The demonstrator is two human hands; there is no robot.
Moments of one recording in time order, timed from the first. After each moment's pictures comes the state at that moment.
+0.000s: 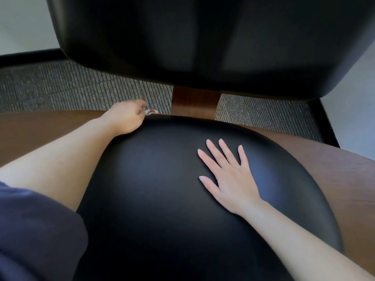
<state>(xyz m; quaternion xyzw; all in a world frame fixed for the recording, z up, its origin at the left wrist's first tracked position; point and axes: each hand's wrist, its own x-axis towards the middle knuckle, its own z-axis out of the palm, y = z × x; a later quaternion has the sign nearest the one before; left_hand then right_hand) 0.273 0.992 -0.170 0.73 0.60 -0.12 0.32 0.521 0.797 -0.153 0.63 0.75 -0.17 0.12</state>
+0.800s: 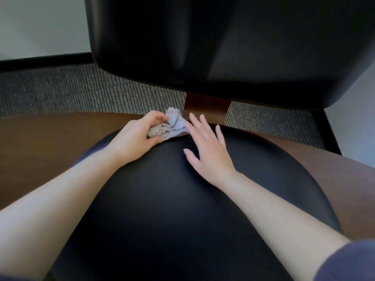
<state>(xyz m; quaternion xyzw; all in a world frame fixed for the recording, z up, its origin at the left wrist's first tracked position) 0.243 0.936 -0.144 0.74 0.52 0.09 0.43 0.454 0.867 -0.134 0.63 0.73 -0.27 -0.06</state>
